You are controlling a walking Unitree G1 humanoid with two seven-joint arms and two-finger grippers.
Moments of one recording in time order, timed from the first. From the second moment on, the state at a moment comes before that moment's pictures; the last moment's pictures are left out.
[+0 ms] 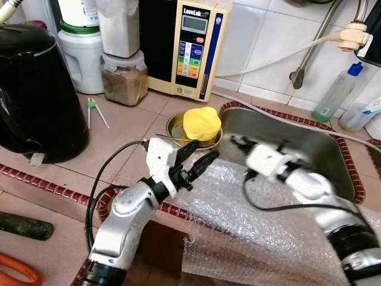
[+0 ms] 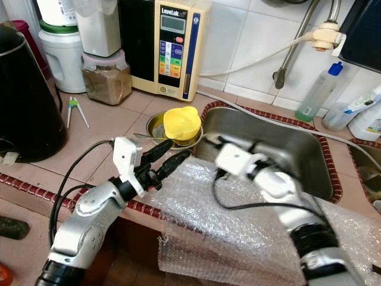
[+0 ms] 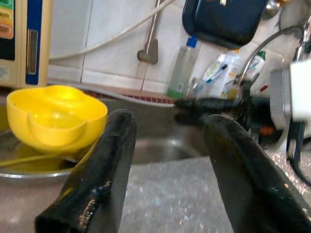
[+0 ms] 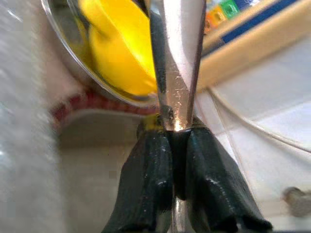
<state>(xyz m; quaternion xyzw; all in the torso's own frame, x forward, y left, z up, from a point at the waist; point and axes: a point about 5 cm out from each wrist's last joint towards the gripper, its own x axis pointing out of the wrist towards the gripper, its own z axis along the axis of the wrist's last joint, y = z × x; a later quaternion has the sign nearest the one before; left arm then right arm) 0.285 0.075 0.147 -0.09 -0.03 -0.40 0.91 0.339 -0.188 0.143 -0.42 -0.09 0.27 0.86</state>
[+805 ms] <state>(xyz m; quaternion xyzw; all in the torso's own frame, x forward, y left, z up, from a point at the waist) 0.273 0.091 0.136 -0.02 0.00 -0.40 0.92 0.344 -0.195 0.114 -0.37 -0.04 0.25 0.89</state>
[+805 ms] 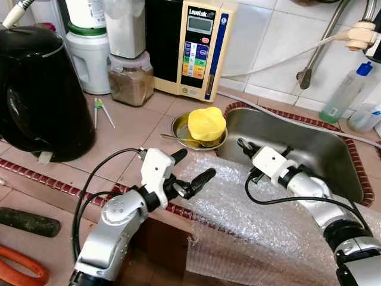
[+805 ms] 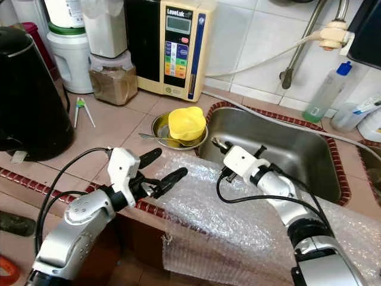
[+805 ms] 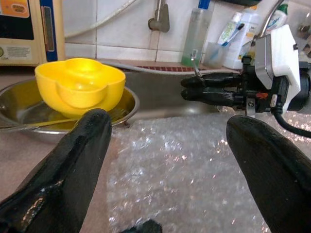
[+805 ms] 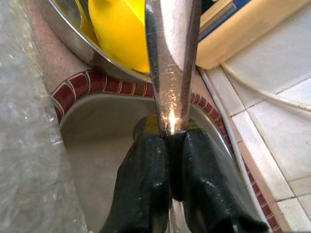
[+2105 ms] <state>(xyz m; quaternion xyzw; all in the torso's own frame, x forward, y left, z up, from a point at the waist) 0.274 0.087 0.137 0.00 -0.01 -0.39 0.92 0.344 -0.192 0.106 -0.30 -0.04 0.23 0.93</state>
